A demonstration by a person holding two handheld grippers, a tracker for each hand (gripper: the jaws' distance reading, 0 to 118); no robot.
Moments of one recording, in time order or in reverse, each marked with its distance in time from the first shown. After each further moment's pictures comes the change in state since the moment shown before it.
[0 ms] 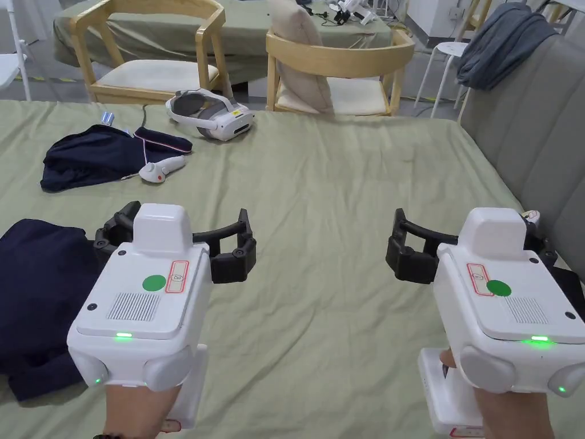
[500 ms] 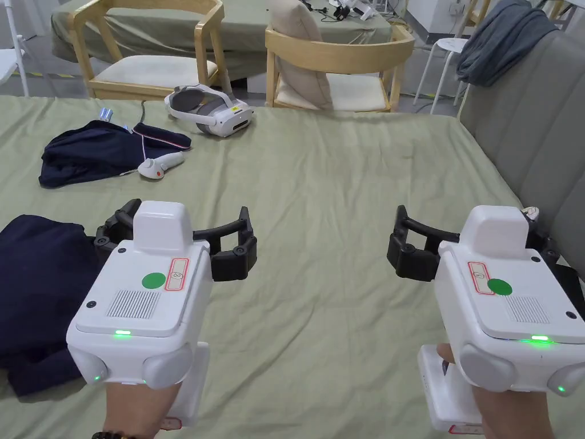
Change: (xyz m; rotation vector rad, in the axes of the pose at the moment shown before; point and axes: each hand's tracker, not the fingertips) left arm 0.001 -0.002 0.002 -0.004 -0.011 0.008; right arm 0.001 0.003 0.007 0.008 -0.012 0.000
